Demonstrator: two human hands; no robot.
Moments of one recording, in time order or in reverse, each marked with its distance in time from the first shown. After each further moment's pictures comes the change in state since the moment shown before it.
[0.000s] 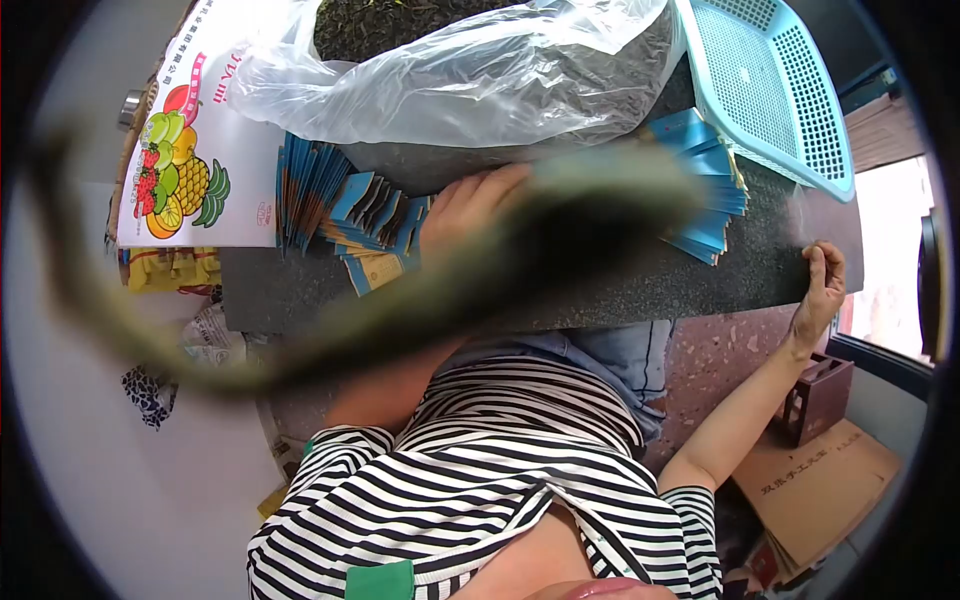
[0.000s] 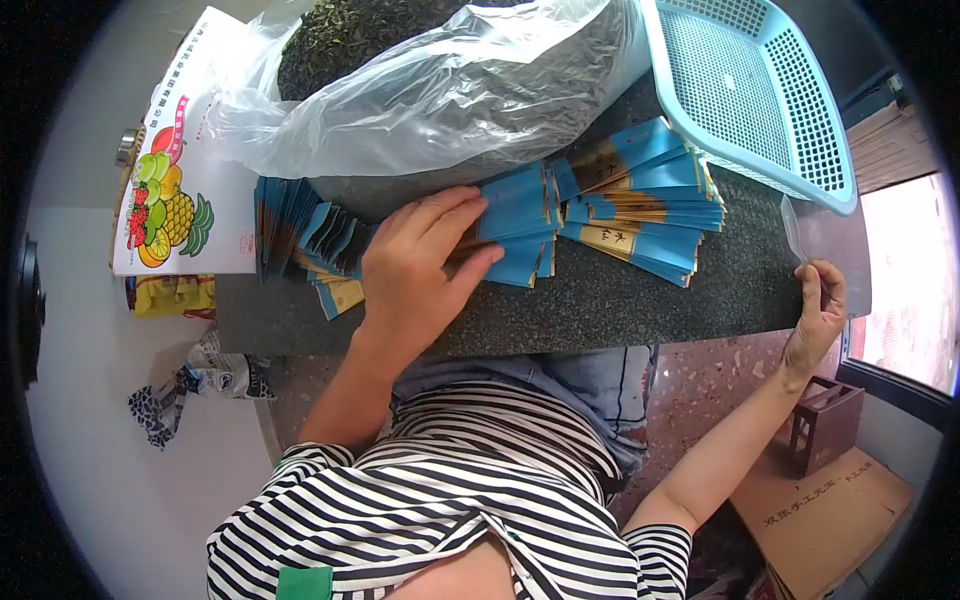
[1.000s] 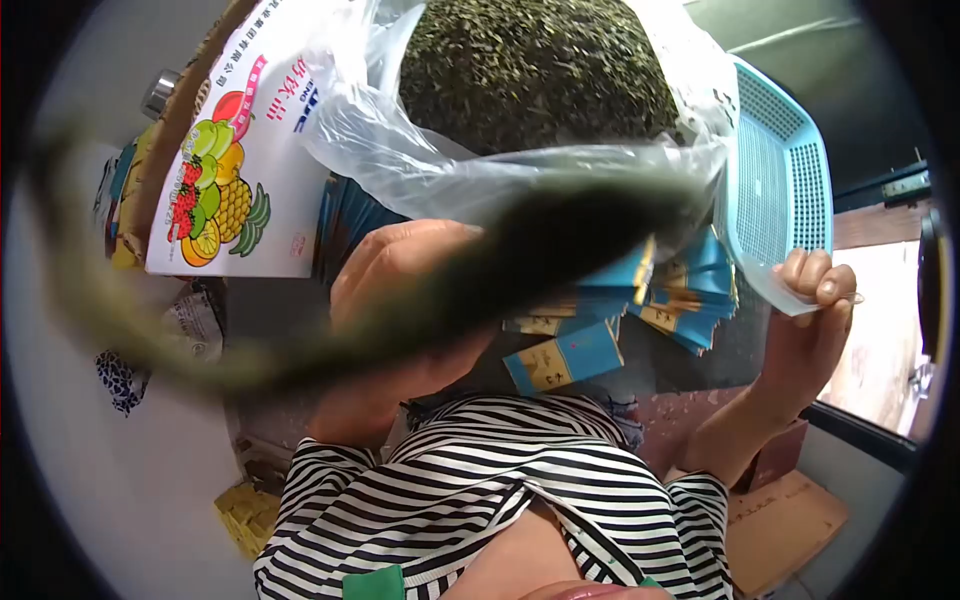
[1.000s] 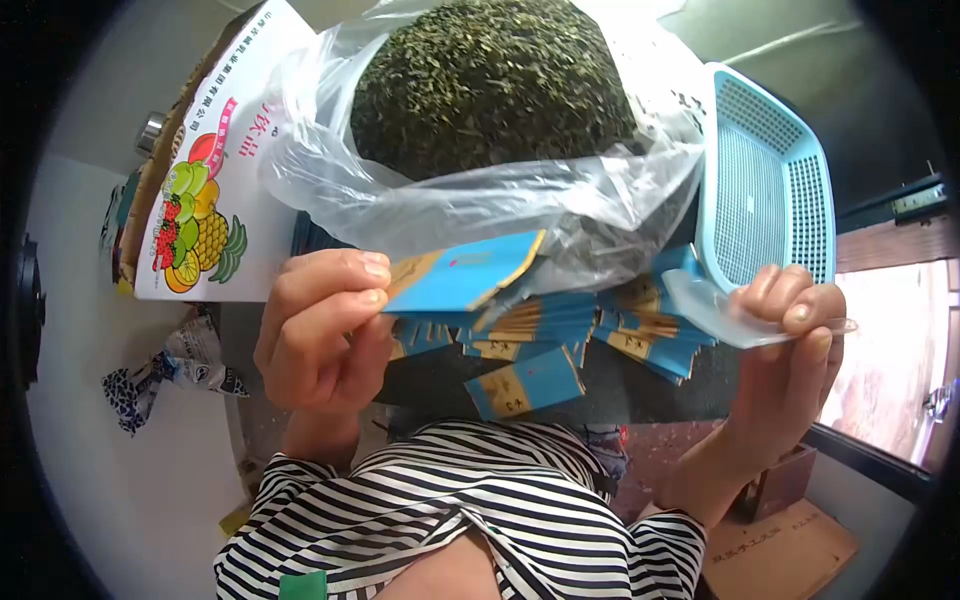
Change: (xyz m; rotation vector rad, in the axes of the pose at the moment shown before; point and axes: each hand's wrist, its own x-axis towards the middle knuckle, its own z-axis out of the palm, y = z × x) left_hand 0.044 -0.033 -0.123 -0.180 0.389 0.156; right_hand 0.036 -0.228 0.175 0.742 -0.634 -0.117
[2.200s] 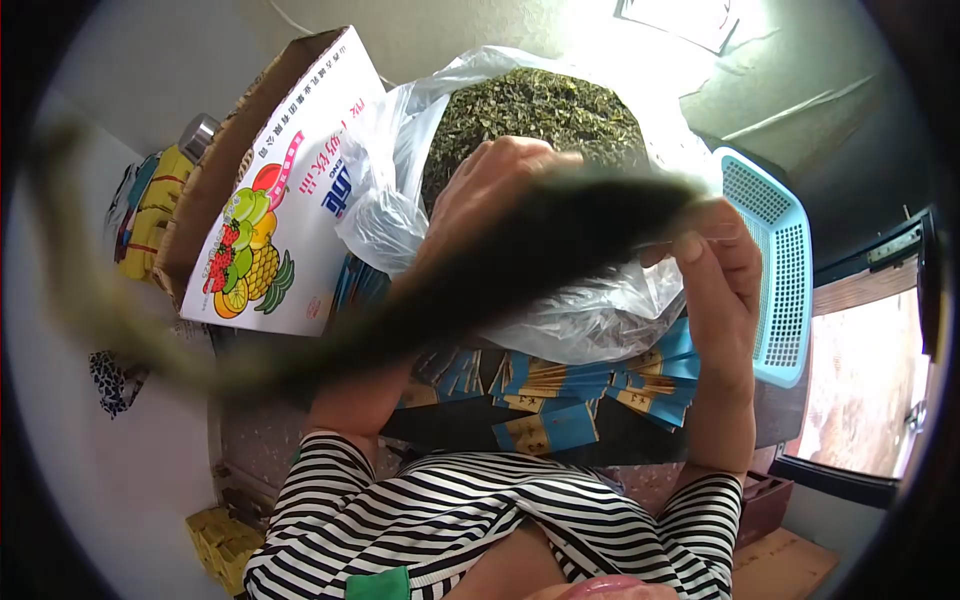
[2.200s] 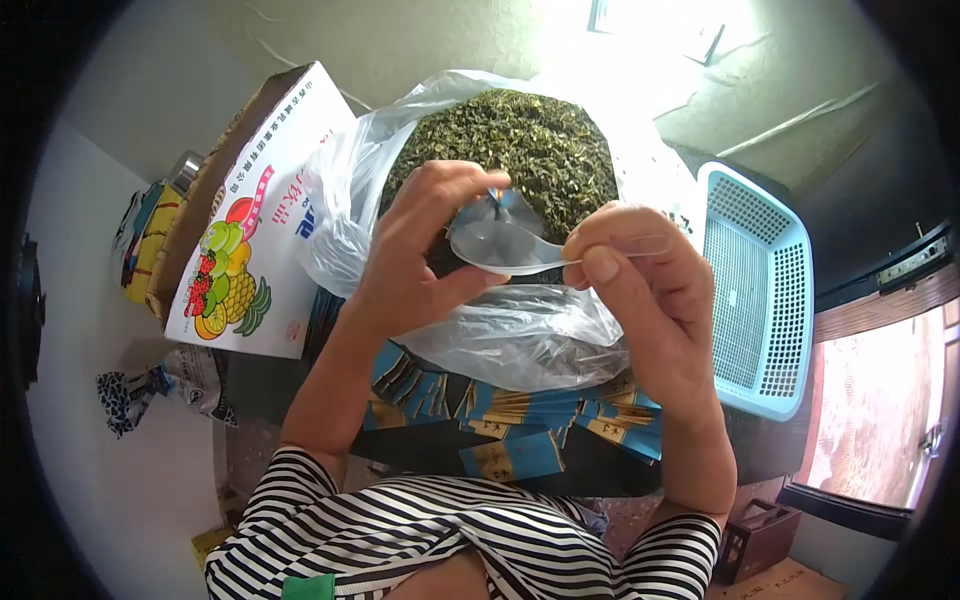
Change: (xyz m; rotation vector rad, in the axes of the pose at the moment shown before) left_hand 0.086 -0.078 0.056 -0.132 -0.152 -0.010; right_hand 0.103 0.039 0.072 -0.088 -0.186 0.030
